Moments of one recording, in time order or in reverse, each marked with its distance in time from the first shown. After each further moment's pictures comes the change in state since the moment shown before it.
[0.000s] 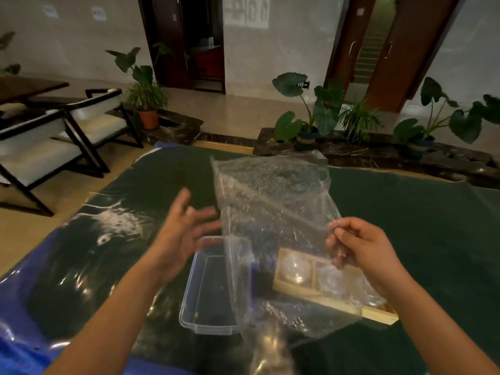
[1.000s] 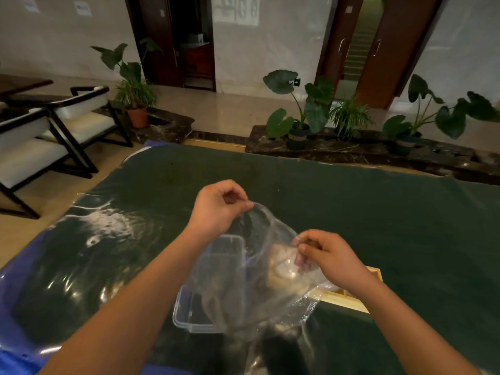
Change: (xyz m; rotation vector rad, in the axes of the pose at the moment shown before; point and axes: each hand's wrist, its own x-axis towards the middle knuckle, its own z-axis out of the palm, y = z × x) left_hand 0.050 0.009 0.073 0.737 0.065 0.356; right_hand -0.006 0.010 0.035 -0.193 -0.246 -0.056
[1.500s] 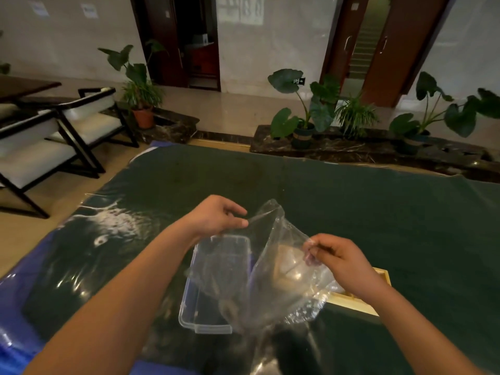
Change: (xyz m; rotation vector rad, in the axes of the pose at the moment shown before) left_hand 0.009 -0.010 -0.021 0.248 -0.436 -0.355; right_hand -0.005 0.015 -0.008 -0.006 0.034 -0.070
